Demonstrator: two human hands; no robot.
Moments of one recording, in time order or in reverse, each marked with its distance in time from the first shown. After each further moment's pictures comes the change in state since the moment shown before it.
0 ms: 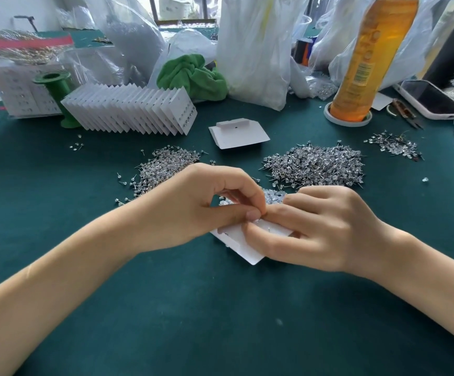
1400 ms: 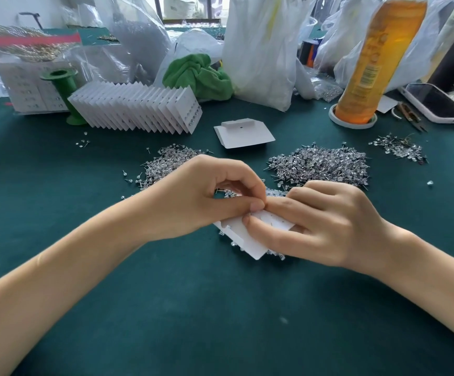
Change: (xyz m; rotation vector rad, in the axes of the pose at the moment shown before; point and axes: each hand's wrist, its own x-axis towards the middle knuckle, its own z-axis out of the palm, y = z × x) left_hand 0.001 -0.004 -0.003 -0.072 0.038 -0.035; right_hand 0.002 0.002 0.004 -0.047 0.013 -0.025
